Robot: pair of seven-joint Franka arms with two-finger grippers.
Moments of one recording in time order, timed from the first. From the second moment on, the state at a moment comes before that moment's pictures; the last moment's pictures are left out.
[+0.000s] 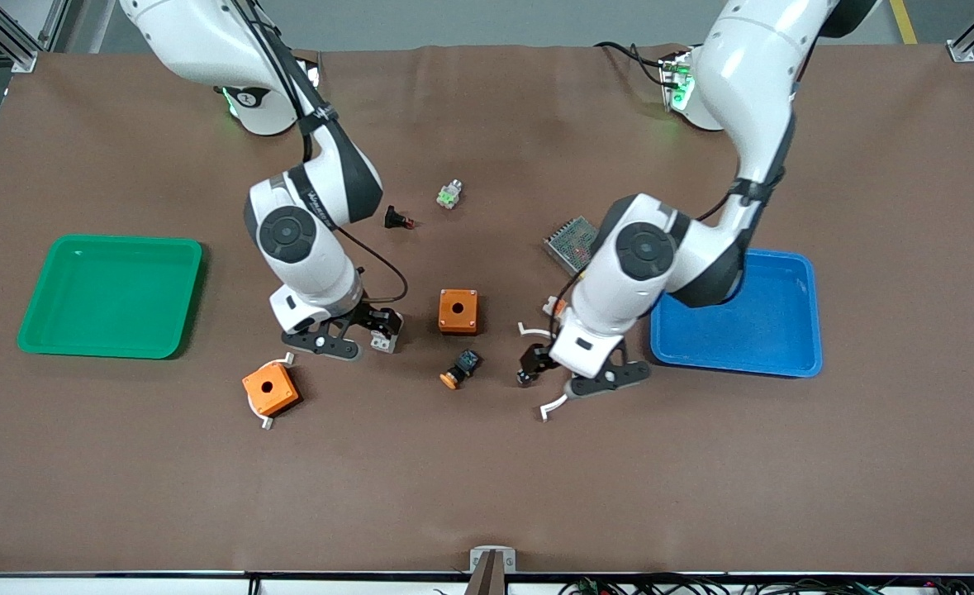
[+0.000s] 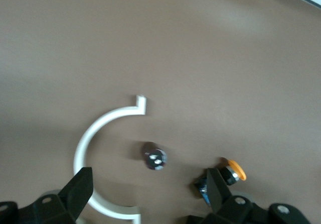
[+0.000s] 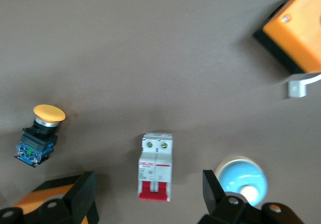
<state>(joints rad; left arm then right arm) -0.50 0.70 -0.10 -1.44 -0.02 2.43 -0.84 0.54 0.47 -0.06 -1.80 0.05 2.35 0.71</state>
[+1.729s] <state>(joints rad) -0.55 0.92 -0.08 -1.38 0.01 2.55 -0.86 0.54 0.54 -0.09 -1.64 0.00 2.13 0.69</state>
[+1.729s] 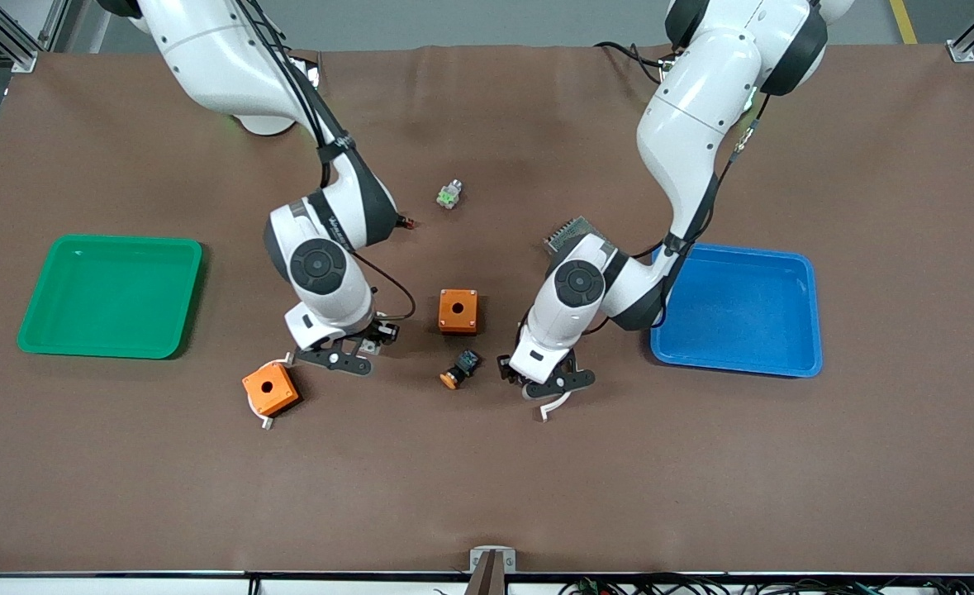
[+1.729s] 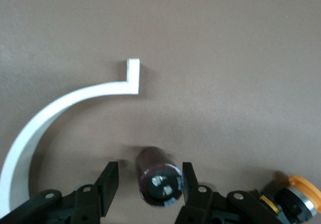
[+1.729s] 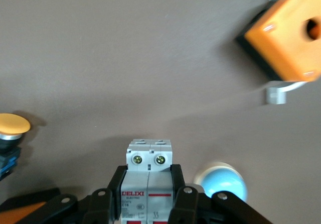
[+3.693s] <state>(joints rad) 0.05 0.48 -0.20 -1.75 0.01 2.17 -0.12 -0.22 0.41 -0.10 -1.71 -0.01 2.01 -0.79</state>
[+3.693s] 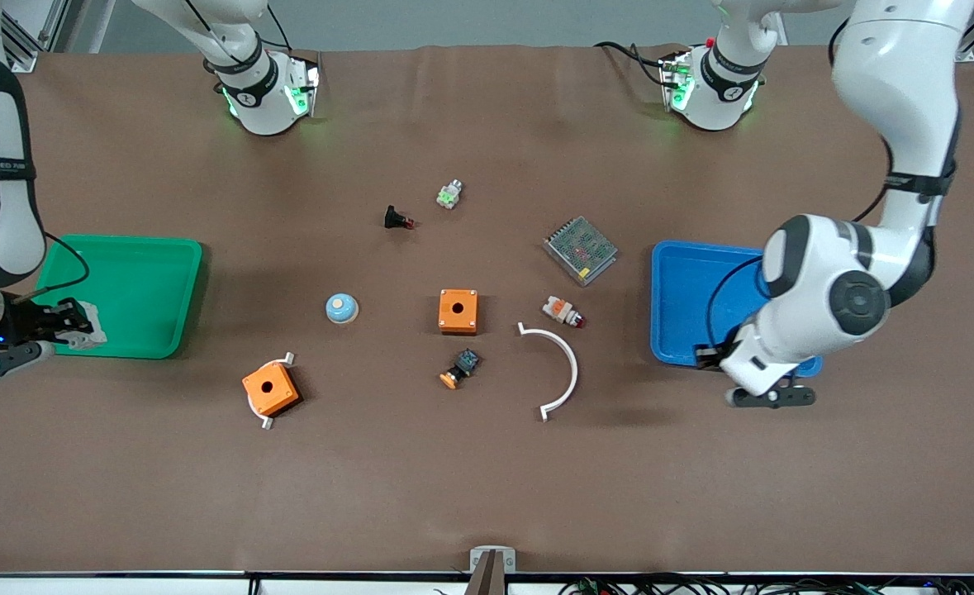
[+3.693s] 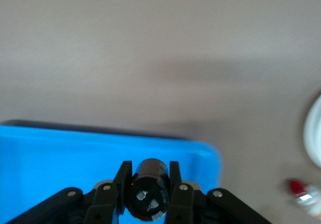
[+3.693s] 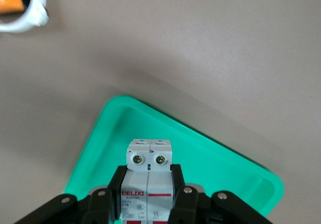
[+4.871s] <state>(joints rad) 0.16 0.57 -0.20 -1.88 0.03 2.10 -0.06 -0.36 0.36 -0.10 -2.10 -0.01 2.44 -1.01</state>
